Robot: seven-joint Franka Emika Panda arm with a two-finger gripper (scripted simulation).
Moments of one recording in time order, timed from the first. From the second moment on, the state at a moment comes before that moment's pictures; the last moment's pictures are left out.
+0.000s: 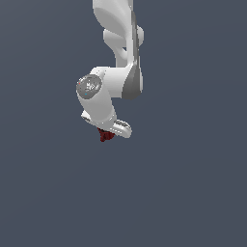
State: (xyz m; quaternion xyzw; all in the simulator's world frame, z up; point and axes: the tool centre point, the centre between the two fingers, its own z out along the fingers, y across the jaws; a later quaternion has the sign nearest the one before) arm -0.026 -0.056 0.136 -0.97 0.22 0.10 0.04
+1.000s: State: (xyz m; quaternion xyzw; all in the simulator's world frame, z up) arm -0.053 -0.087 0.100 -0.81 0.51 0.26 0.10
